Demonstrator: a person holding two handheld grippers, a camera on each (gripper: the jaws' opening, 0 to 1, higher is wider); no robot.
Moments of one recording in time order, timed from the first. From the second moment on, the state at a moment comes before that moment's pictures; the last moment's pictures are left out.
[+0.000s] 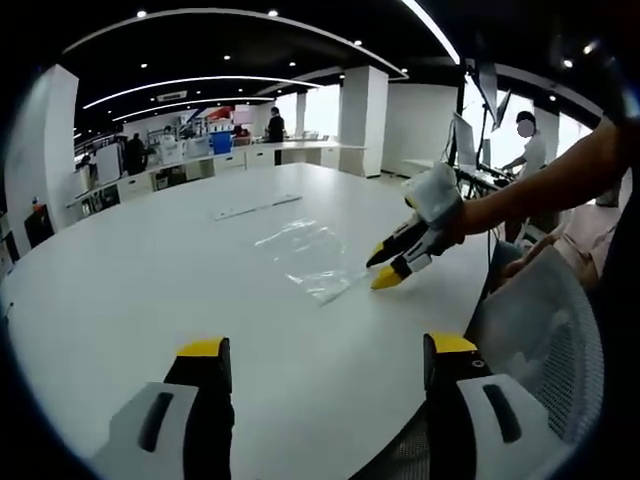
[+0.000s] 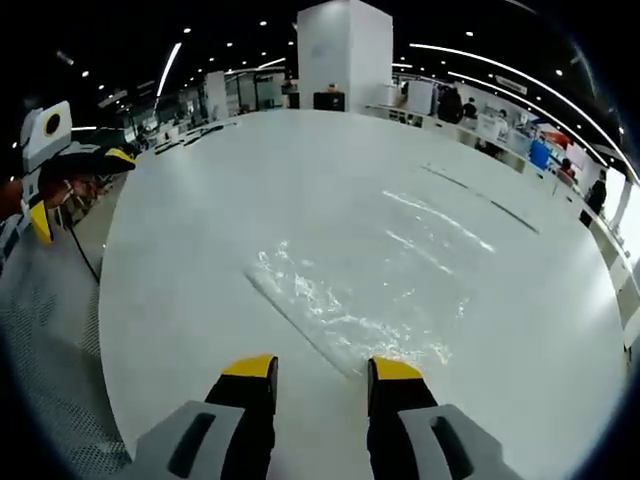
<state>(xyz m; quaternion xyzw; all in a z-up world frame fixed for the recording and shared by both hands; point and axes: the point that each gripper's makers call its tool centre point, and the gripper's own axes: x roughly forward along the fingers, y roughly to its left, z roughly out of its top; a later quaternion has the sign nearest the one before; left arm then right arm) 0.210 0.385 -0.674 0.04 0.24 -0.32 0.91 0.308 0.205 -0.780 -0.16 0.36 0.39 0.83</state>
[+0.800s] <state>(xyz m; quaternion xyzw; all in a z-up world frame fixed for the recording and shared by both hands) 0.217 0.385 -0.668 0.03 0.24 -0.32 0.92 0.312 0.204 -0.782 -0.27 0.38 0.45 0.76</state>
